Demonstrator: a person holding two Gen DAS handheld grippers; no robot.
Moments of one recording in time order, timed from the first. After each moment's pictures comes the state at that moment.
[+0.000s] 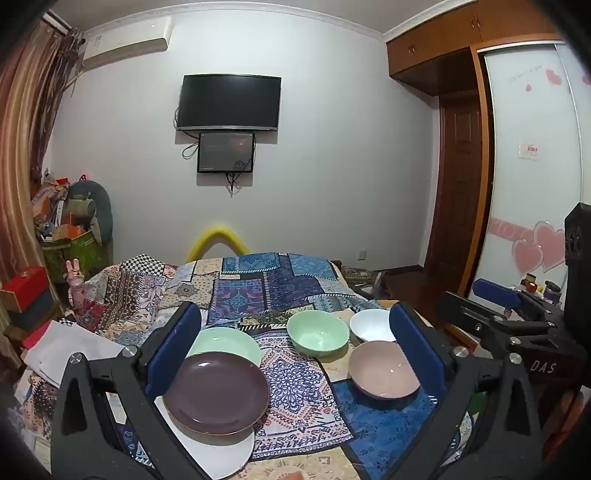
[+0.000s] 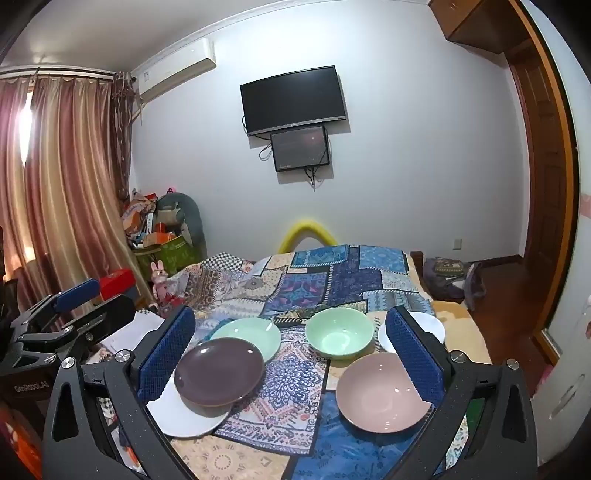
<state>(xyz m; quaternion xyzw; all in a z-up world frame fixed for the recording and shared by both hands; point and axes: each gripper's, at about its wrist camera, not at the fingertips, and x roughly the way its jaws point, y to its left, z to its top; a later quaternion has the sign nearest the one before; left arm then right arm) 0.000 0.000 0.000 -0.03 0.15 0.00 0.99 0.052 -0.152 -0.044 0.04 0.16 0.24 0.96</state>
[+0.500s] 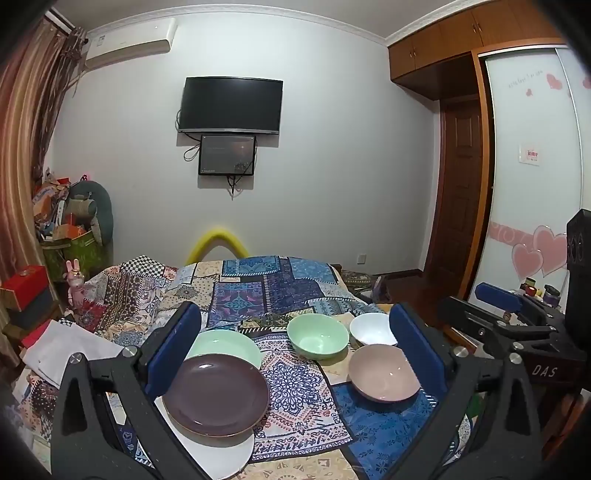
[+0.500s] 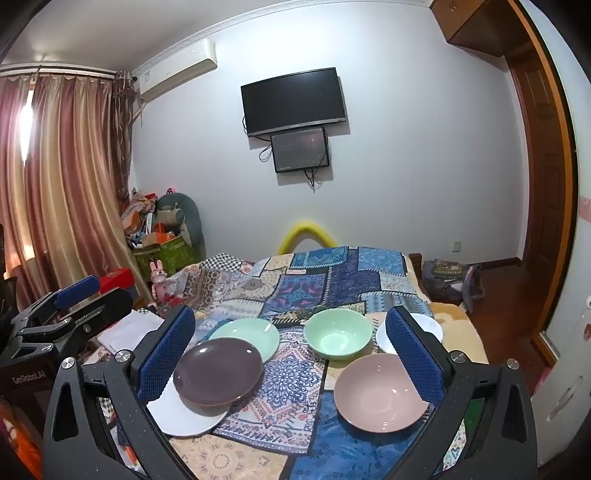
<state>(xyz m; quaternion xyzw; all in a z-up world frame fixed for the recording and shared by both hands) -0.002 0.005 -0.003 -0.03 0.13 0.00 0.99 0.049 -0.153 -0.041 0.04 0.15 0.24 0.96</state>
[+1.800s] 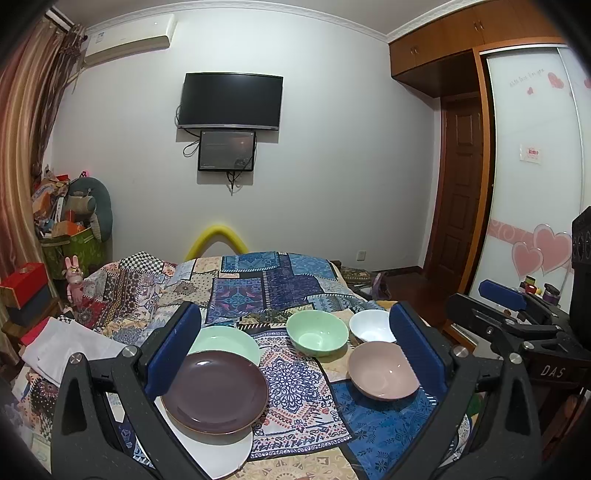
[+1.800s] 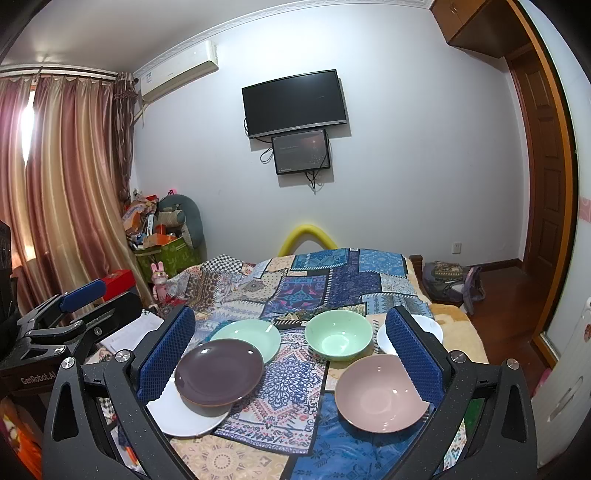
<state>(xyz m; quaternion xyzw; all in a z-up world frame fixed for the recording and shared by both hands) 0.002 0.008 -0.001 -0.04 0.14 0.00 0.99 0.048 -0.151 -0.042 0.04 0.15 0.24 0.96</state>
